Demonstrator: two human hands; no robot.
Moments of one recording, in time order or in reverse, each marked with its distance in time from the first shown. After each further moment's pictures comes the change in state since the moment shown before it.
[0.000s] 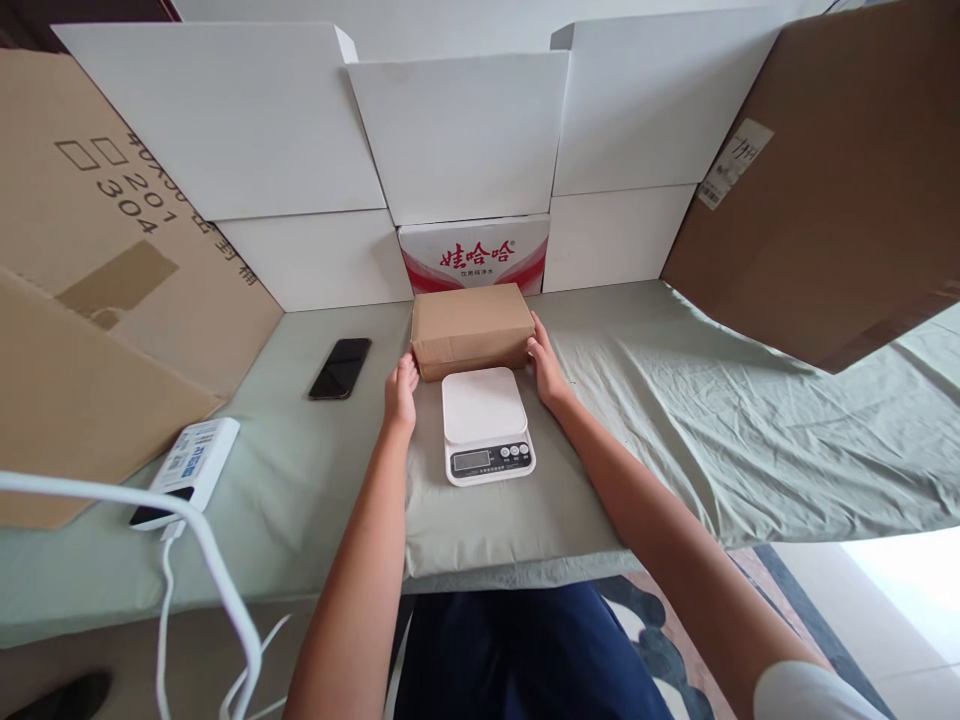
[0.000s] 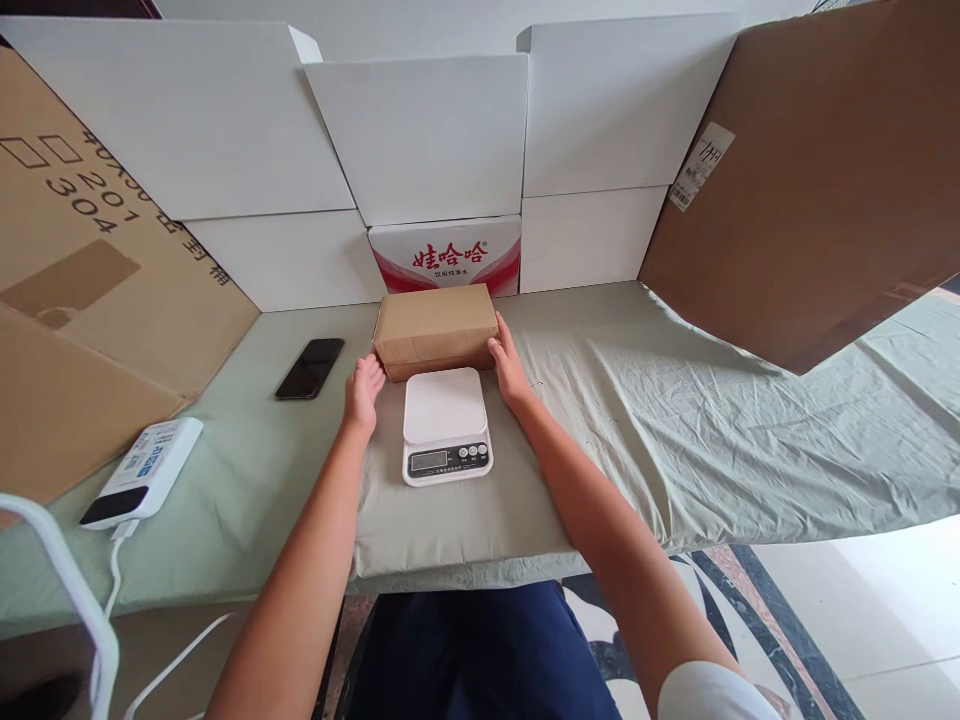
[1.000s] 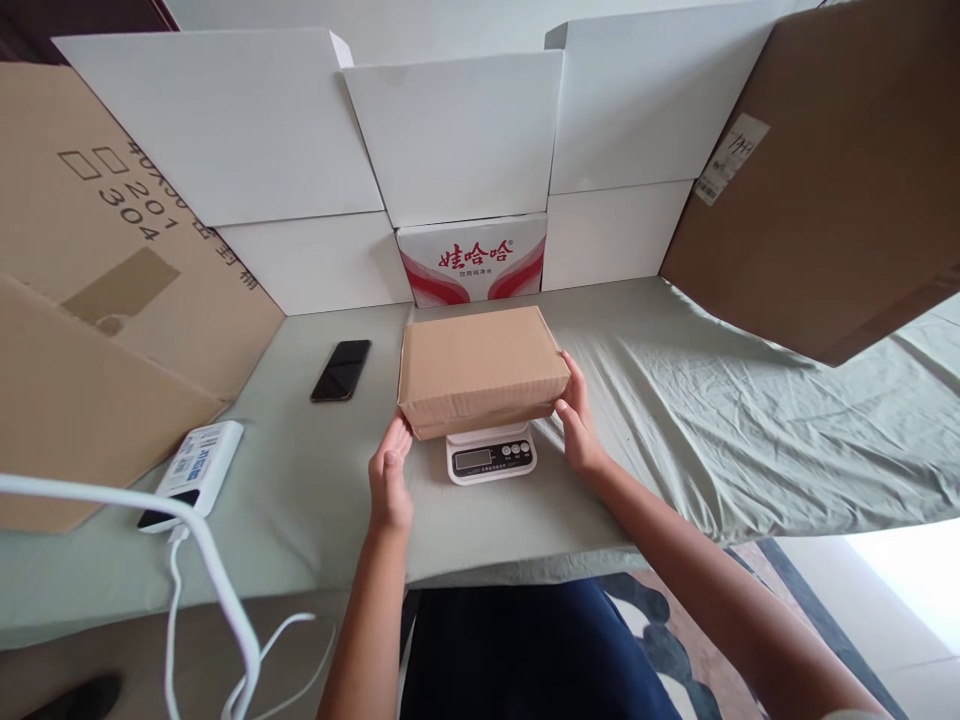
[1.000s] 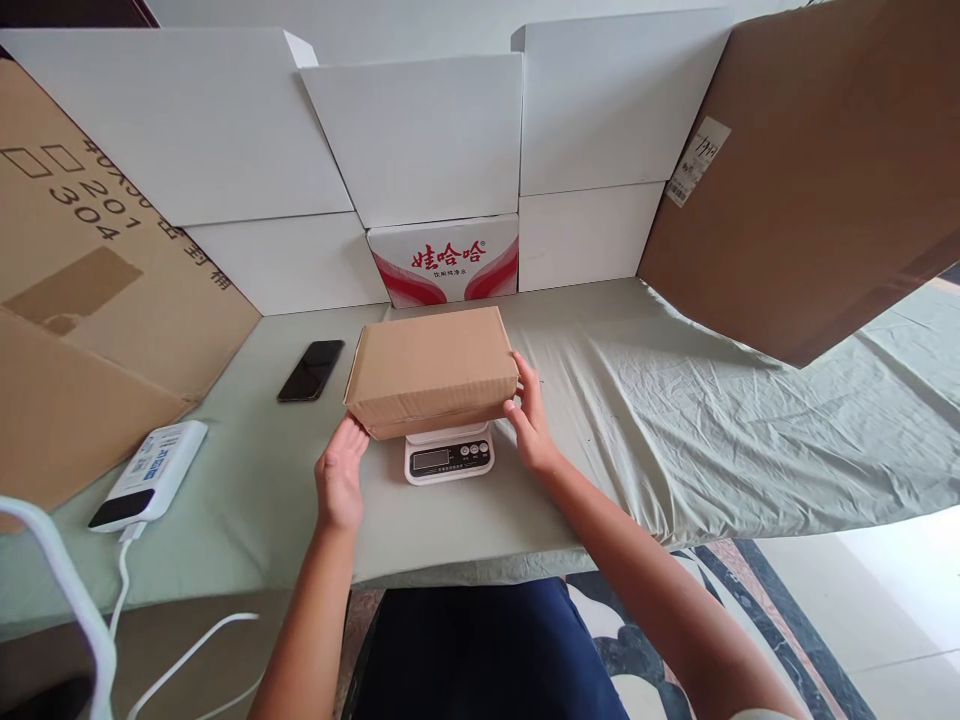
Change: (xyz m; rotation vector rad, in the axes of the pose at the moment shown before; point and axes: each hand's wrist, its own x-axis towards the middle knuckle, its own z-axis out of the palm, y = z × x) left_hand -0.132 0.022 -0.034 0.012 -0.057 0.204; right_hand -0.109 -0.041 -0.010 -0.137 0.011 -0.149
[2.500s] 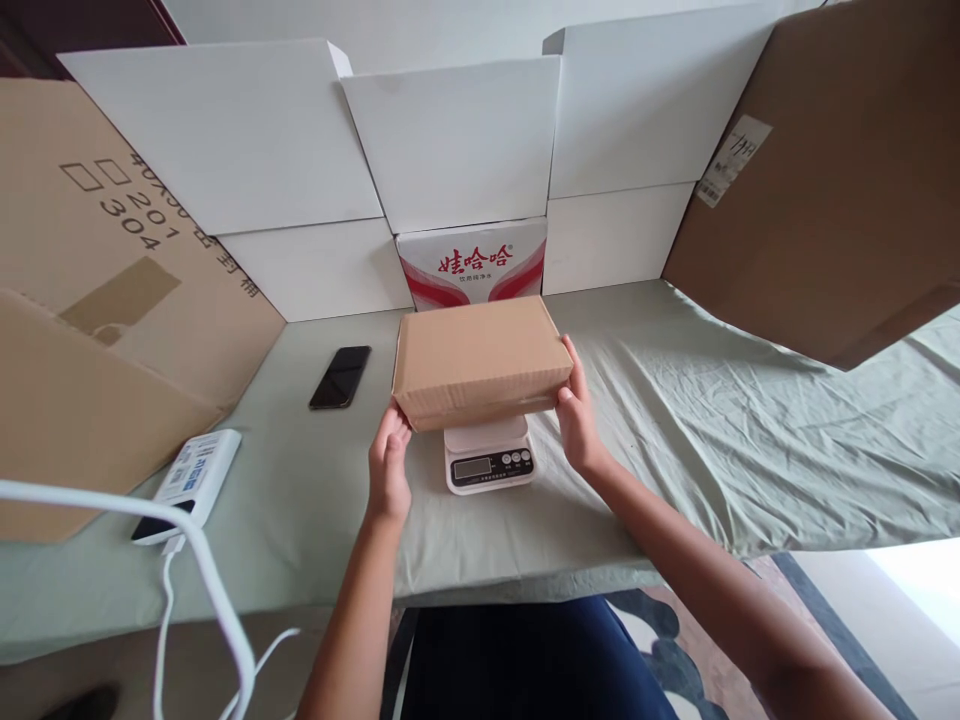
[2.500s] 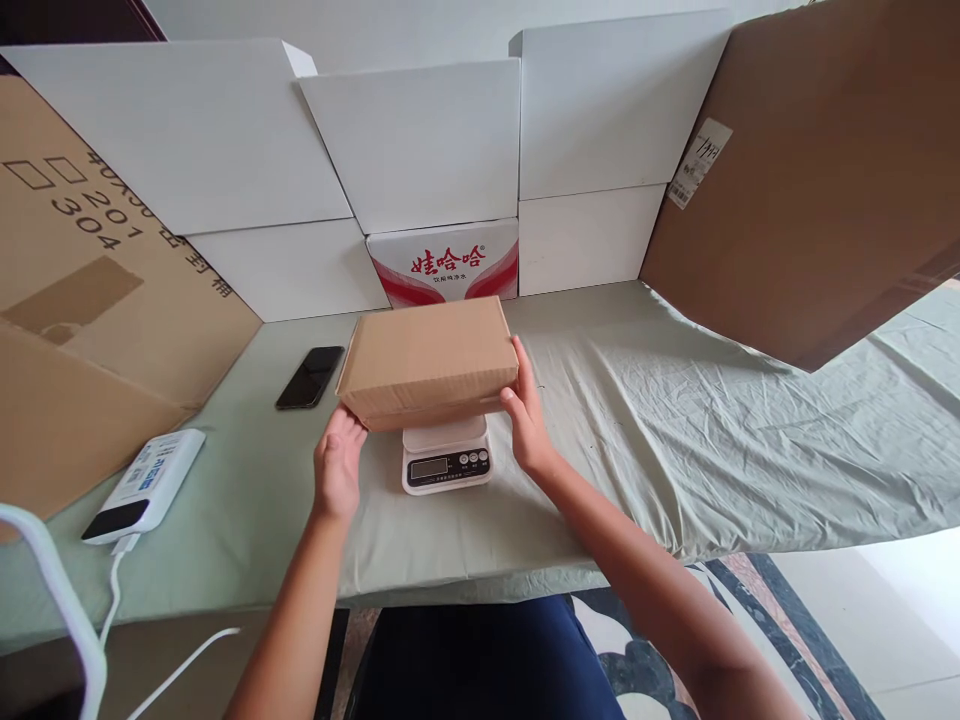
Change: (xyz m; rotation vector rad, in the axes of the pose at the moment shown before) left_hand 0.031 0.015 0.013 0.013 -0.043 -0.042; right_hand 0.025 -0.019 0.010 0.029 0.055 0.027
